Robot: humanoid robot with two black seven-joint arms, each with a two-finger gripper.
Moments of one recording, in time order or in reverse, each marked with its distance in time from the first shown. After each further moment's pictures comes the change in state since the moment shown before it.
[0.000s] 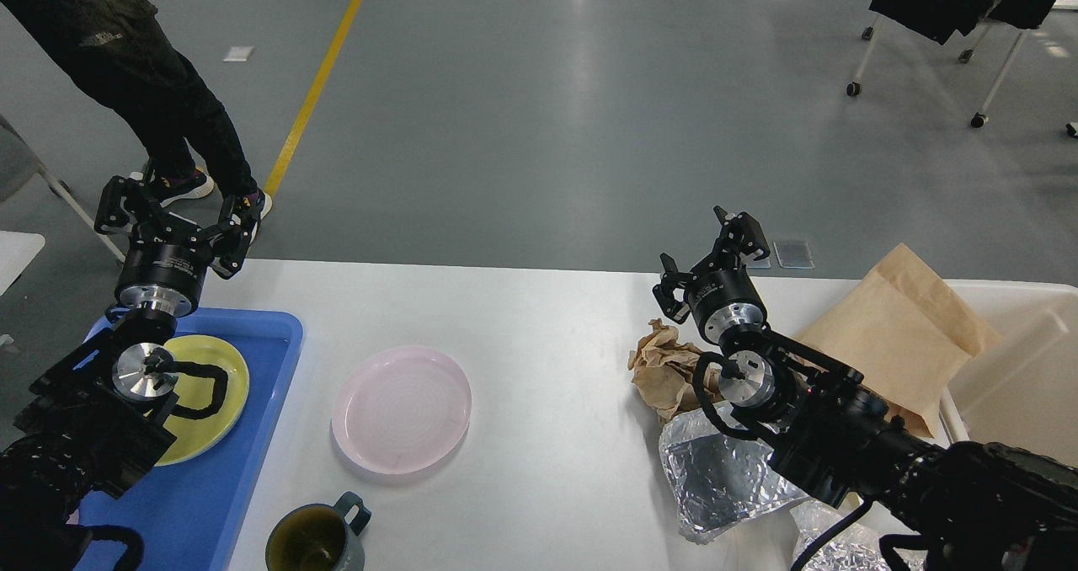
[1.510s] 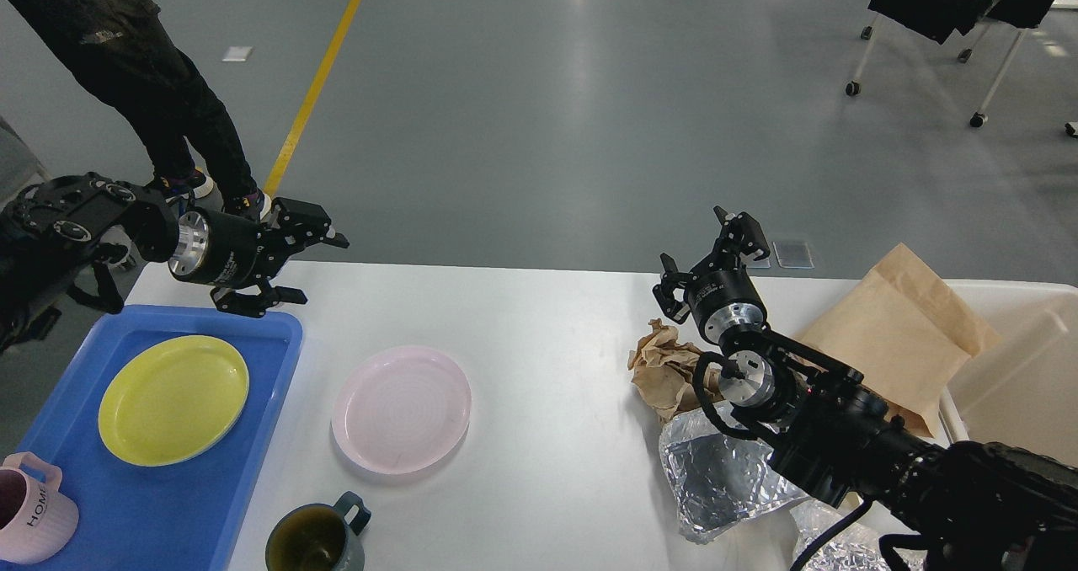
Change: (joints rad) left arm -0.470 0.157 1.417 -0.086 0.072 -0.357 0.460; right arm 0.000 0.000 0.000 0.000 0.000 0.000 0.000
